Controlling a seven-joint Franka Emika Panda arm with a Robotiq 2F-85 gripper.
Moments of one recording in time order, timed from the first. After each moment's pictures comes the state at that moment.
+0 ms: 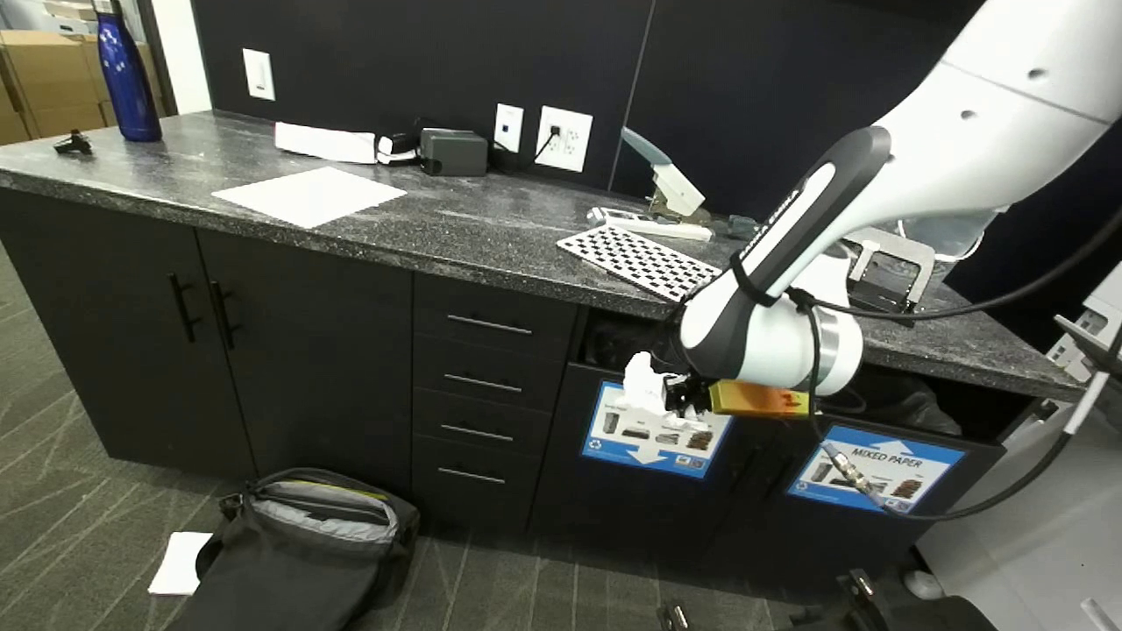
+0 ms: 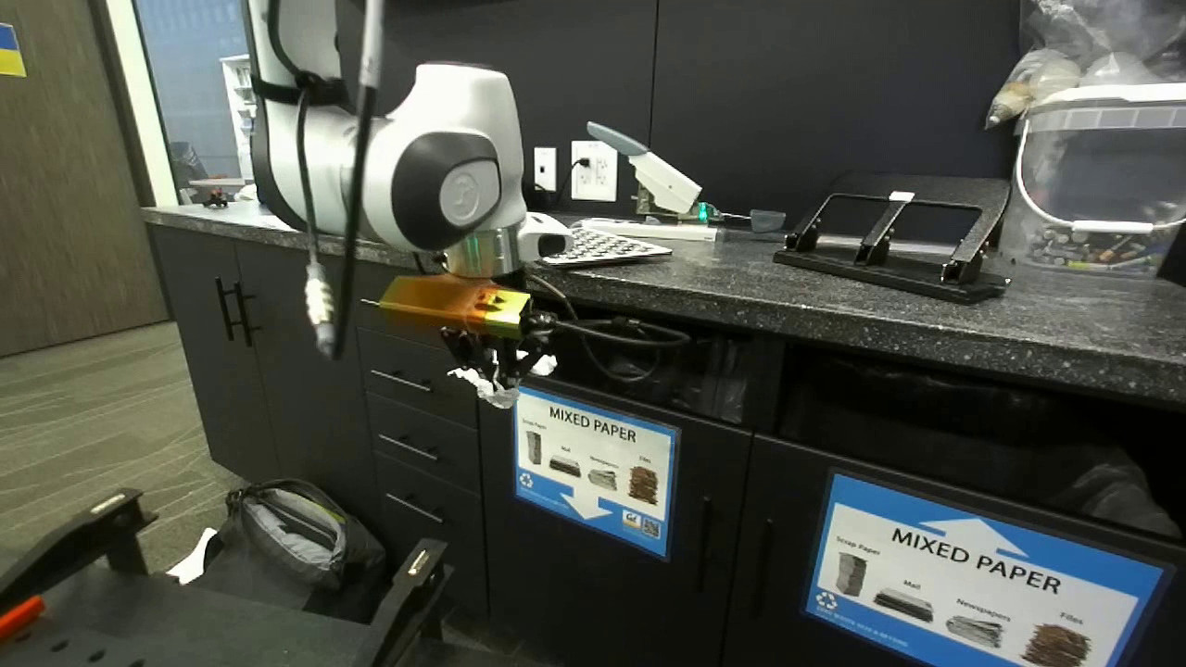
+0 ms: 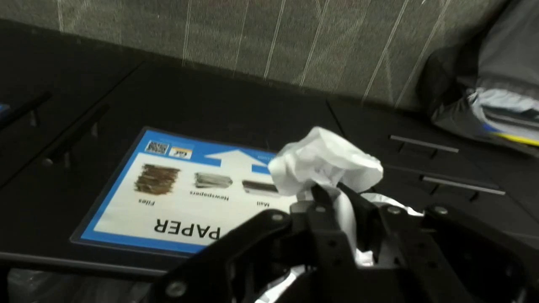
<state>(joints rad) -0.10 0.49 0.09 -2.48 0.14 3.22 -0.15</state>
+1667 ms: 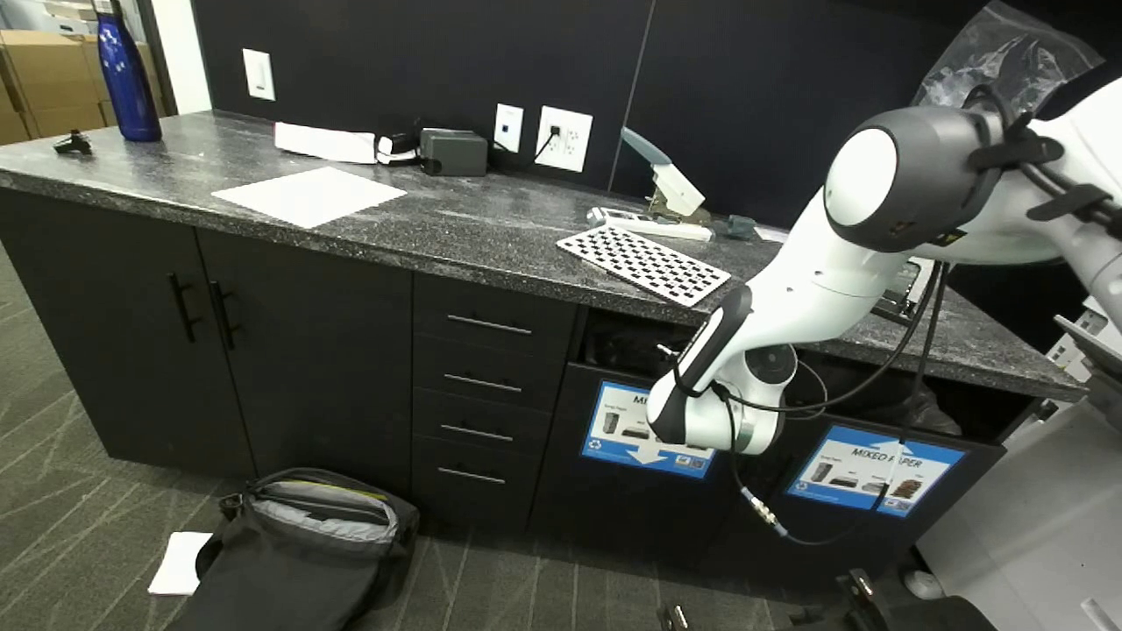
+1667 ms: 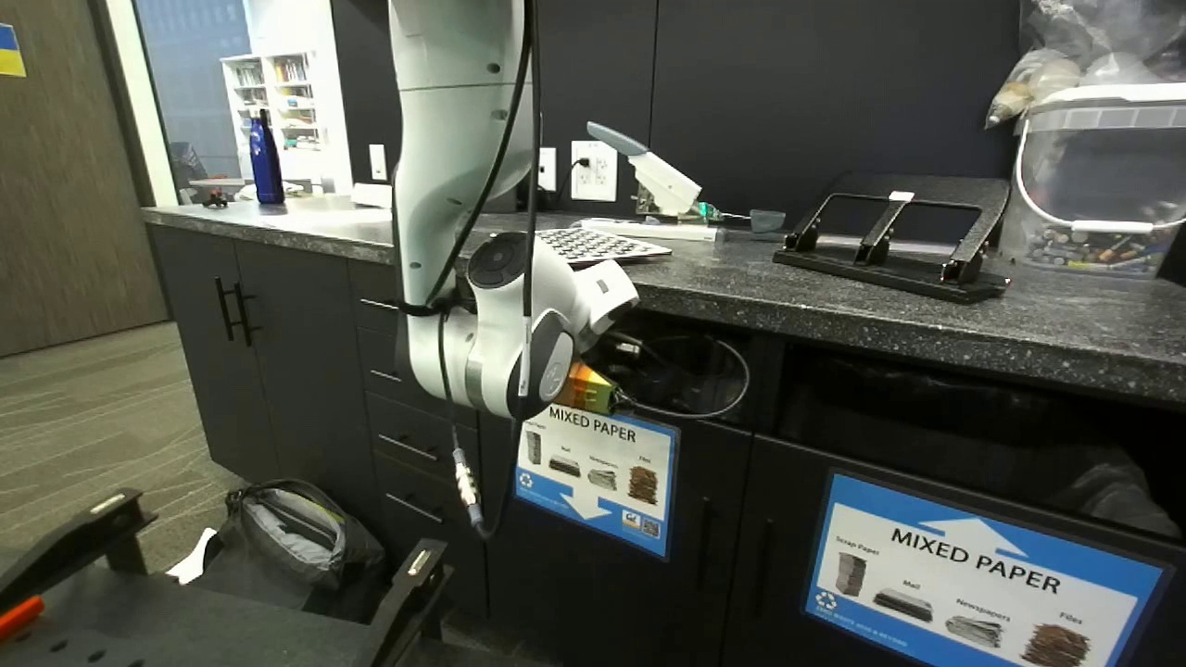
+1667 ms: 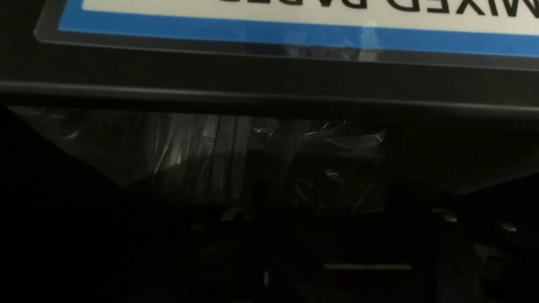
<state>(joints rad) -0.06 1.10 -0.05 -1.90 0.15 3.94 -0.02</state>
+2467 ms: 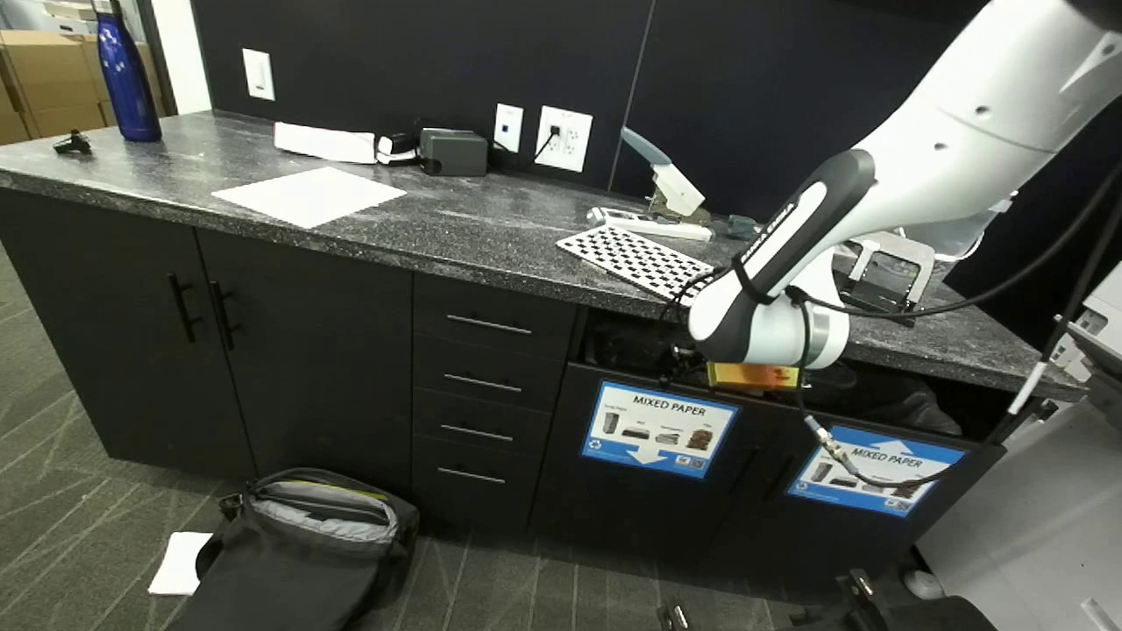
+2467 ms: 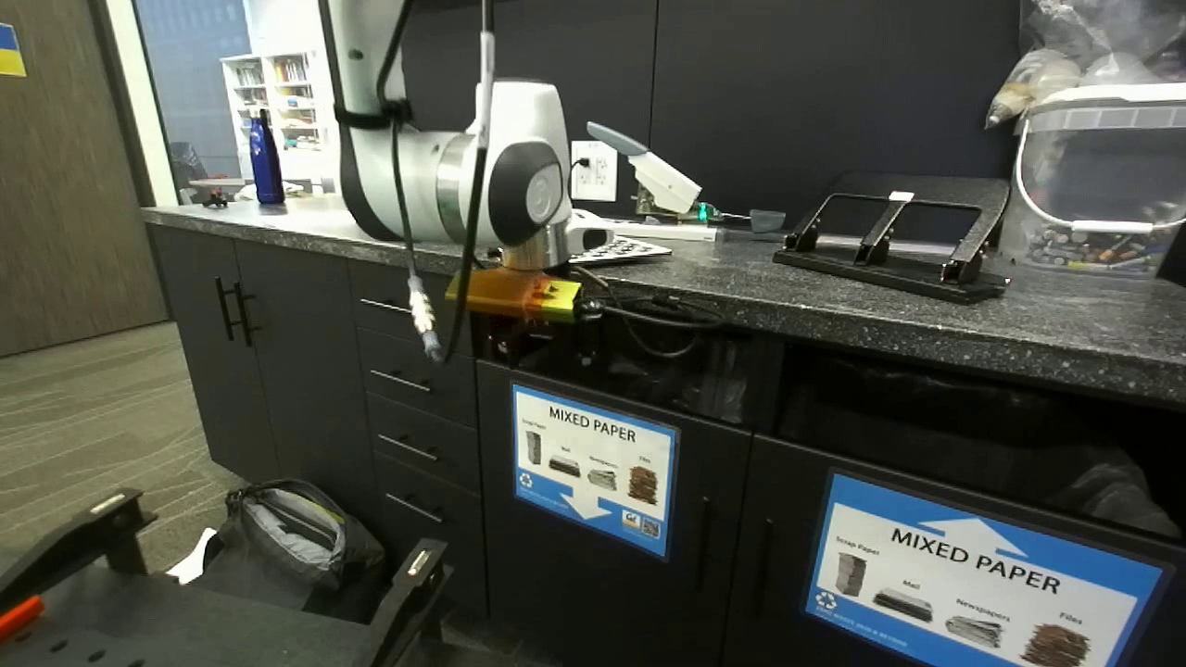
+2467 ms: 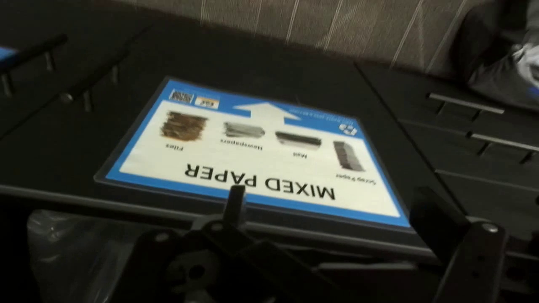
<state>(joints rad) -0.13 0.57 0.03 -2.28 -0.05 3.13 -0.03</state>
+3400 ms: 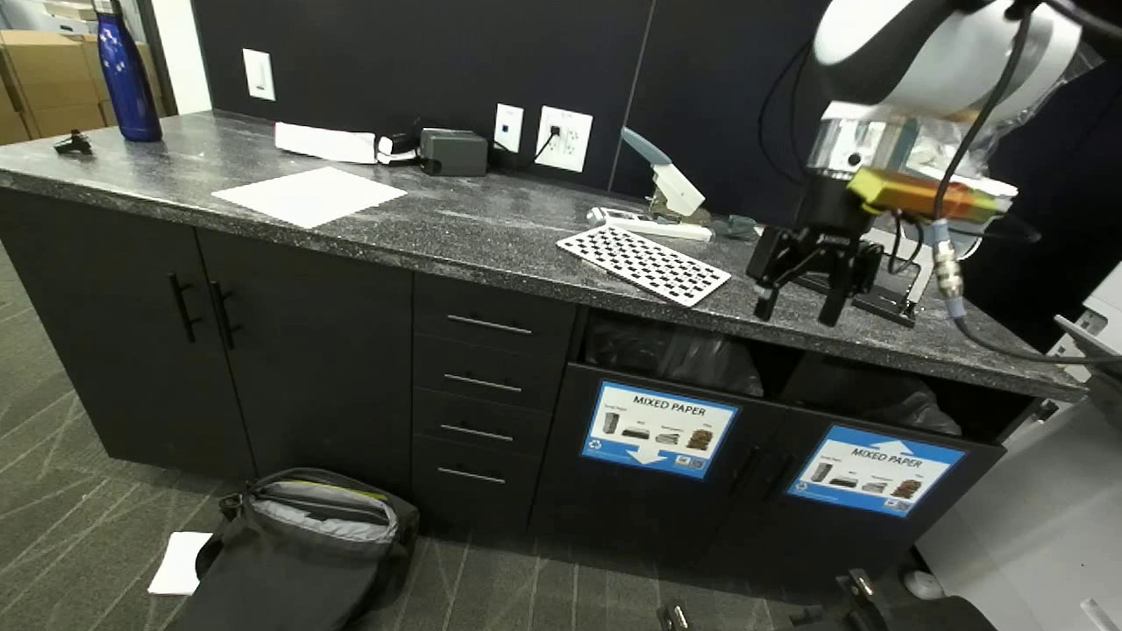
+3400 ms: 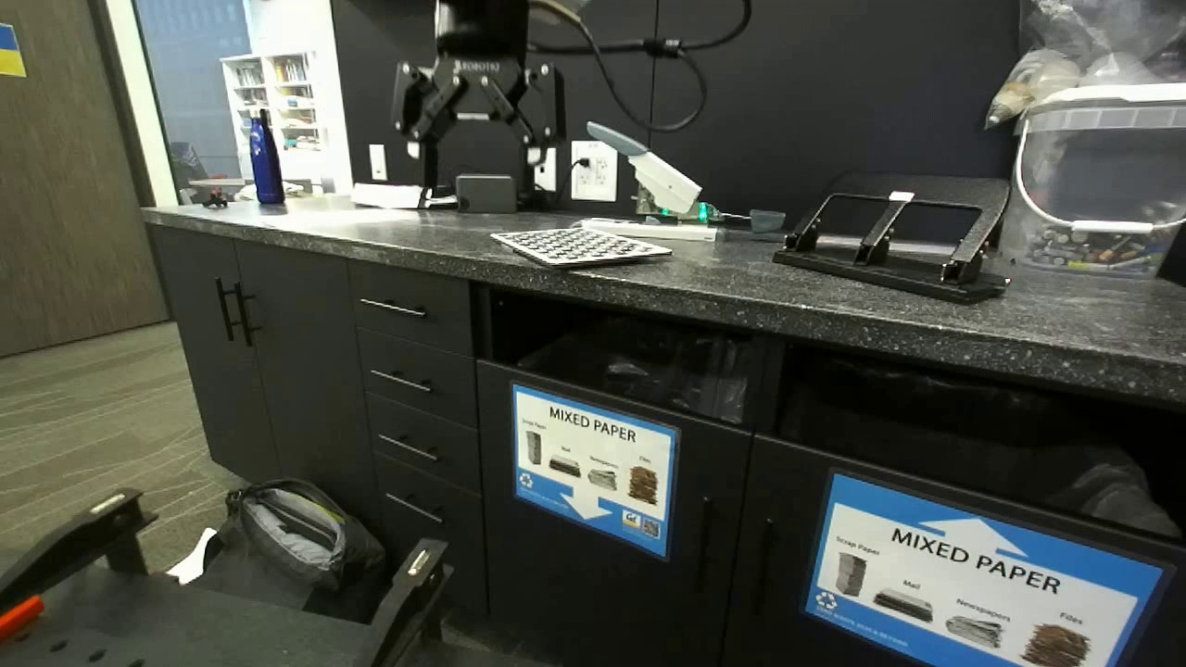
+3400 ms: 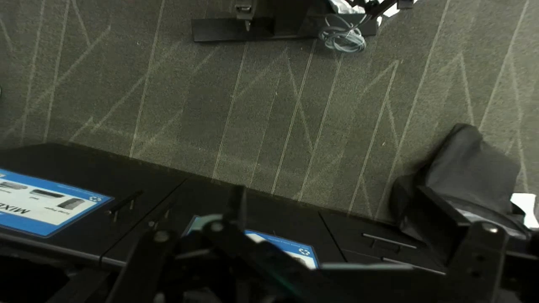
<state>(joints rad) -0.07 -0.17 -0.01 -2.38 -0.02 2.05 -0.07</state>
